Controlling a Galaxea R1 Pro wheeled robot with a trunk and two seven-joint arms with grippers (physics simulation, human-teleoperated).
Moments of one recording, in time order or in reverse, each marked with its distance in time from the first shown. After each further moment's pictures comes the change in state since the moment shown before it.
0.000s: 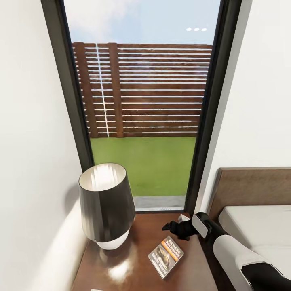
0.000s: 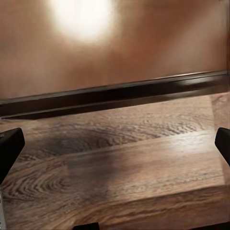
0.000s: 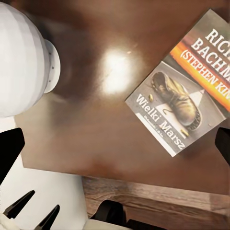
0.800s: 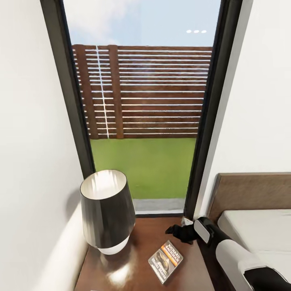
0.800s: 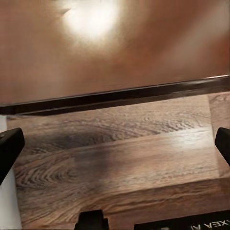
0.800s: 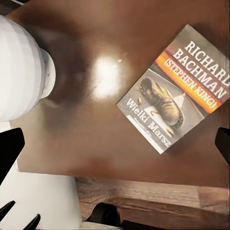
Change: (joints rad) left arm 0.000 0.000 0.002 0.006 0.001 0.015 0.015; right arm 0.028 -0.015 0.004 0.011 0.015 -0.062 -0.010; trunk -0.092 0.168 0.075
